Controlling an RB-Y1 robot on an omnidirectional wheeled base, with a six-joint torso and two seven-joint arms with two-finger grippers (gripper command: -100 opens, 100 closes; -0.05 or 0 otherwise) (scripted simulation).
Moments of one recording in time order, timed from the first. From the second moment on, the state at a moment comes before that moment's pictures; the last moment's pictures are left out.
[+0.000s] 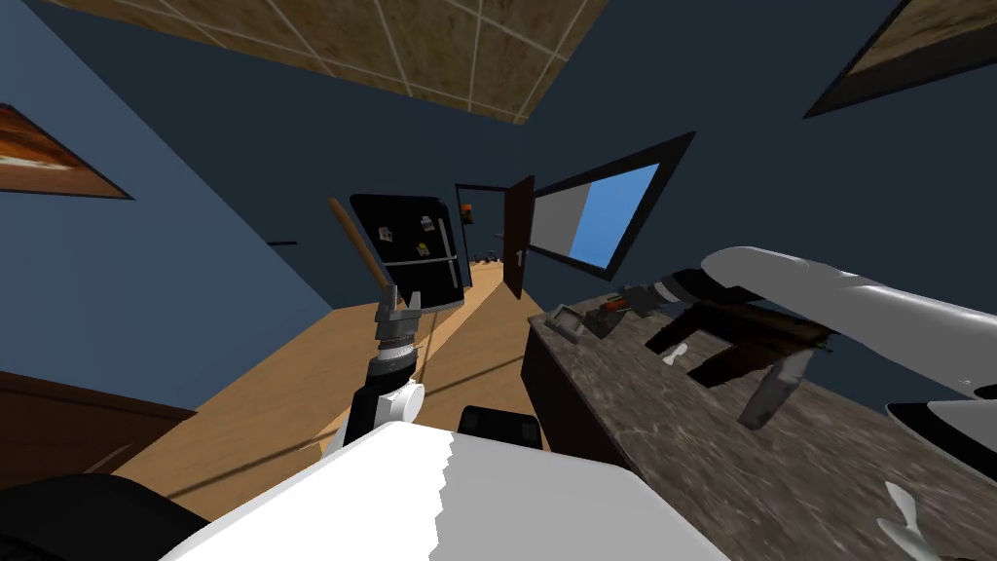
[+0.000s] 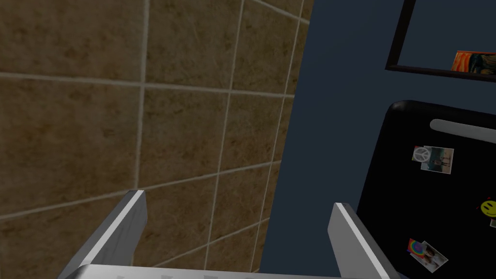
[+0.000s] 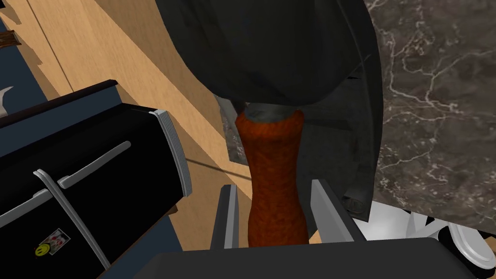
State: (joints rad) left arm 0.54 0.00 -0.01 -2.26 0.11 -0.63 -0.16; right arm -0.96 -1.39 0.71 -0.96 1.25 -1.31 0.62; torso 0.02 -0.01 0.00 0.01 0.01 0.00
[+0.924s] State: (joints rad) left arm 0.54 0.00 -0.01 -2.26 0.11 -0.63 -0.16; right arm -1.02 -1.44 0.71 -0.96 1.26 -1.37 0.57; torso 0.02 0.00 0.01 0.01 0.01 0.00
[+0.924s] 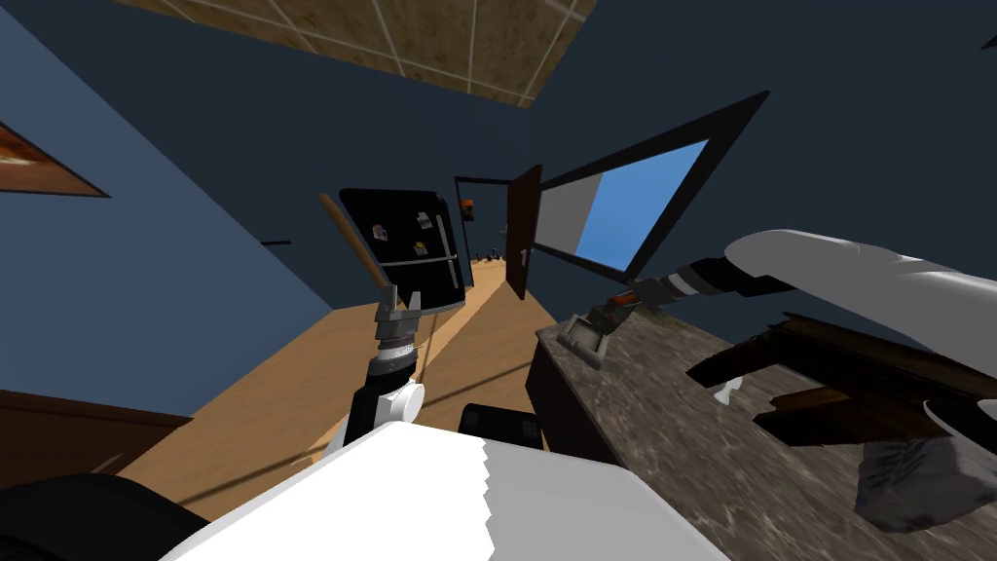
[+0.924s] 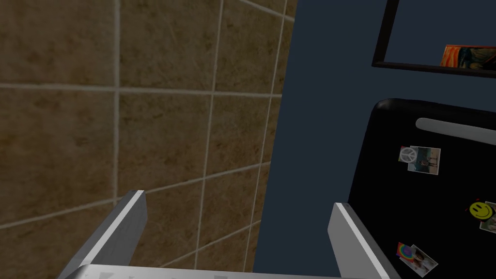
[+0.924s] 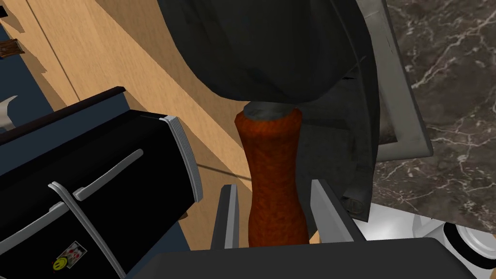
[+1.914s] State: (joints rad) left arm 0.54 0.00 -0.01 -2.26 0.11 -0.63 -0.16; right arm -1.02 -1.43 0.71 -0.96 1.27 -1.37 0.57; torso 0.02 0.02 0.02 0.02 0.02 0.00
